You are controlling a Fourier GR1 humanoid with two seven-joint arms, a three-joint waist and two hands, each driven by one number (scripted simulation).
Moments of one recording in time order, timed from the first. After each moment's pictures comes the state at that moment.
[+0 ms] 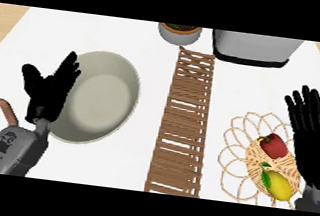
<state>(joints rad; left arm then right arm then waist) -0.28 0.34 -0.20 -1.31 0.31 0.30 0.14 -0.03 -0.23 -0.06 -1.61 -0.33 0.09 -0.21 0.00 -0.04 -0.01</state>
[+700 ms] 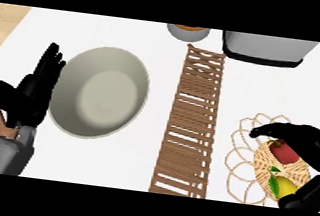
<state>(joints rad) -0.20 0.38 -0.18 -1.50 0.25 0.35 0.06 -0.15 -0.55 0.11 -1.50 -0.46 0.79 -0.22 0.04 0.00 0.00</state>
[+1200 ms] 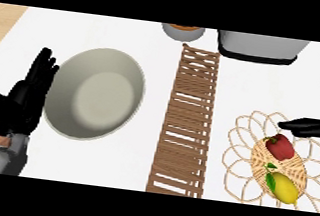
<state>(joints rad) -0.14 0.38 -0.16 -1.56 0.25 0.36 0.06 -0.28 -0.85 0.07 -1.69 -0.40 0.97 -0.17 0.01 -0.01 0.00</state>
